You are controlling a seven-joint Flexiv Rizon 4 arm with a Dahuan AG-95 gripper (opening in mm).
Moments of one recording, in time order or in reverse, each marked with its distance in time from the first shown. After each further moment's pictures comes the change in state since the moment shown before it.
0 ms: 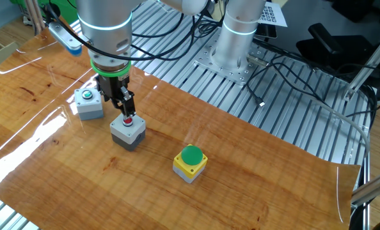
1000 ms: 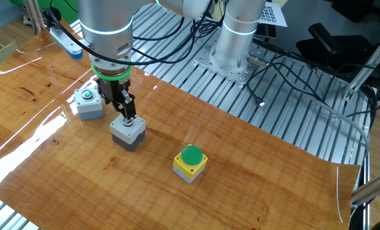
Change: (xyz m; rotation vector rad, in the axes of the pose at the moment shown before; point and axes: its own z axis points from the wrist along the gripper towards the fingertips) arm -0.001 0.003 0.008 -0.003 0.000 -0.002
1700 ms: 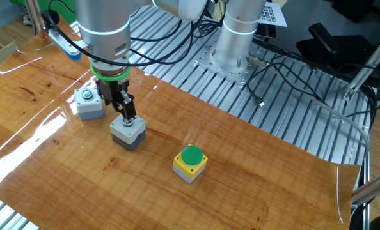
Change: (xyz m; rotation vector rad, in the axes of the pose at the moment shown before) arm 0.000 -0.003 0.005 -0.025 0.003 -0.010
